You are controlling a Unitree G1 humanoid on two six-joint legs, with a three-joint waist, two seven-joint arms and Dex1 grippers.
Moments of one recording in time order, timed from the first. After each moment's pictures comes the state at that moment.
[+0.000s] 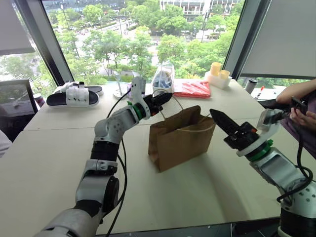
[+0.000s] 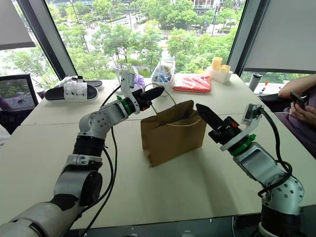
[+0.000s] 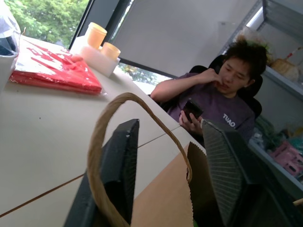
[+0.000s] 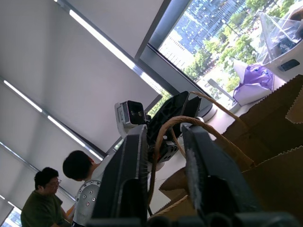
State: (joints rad) left arm -1.02 0.12 0.18 0.42 -0.66 0.72 -0.48; right arm -0.28 -0.45 -0.41 -0.39 1.62 0.78 0.09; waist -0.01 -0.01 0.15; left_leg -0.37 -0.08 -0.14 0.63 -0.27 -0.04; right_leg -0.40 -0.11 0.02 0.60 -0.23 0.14
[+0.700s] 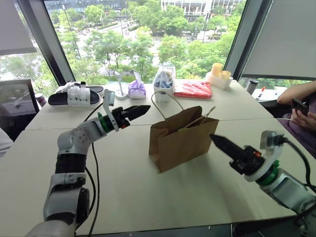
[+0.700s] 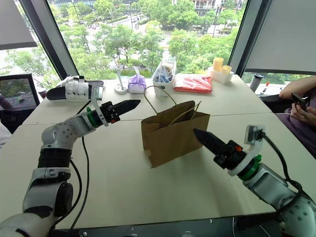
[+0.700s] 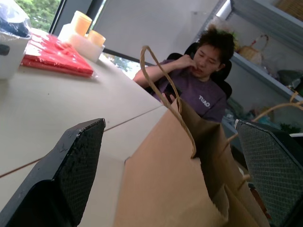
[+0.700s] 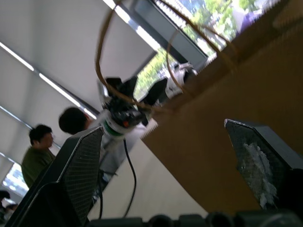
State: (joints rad) left arm -0.77 0.44 0.22 0.31 -0.77 0.84 -0.91; right arm 0.03 -0.61 -0.33 -0.47 1.48 0.82 0.37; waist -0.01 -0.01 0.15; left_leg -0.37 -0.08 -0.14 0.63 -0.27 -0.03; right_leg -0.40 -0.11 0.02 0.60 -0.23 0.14
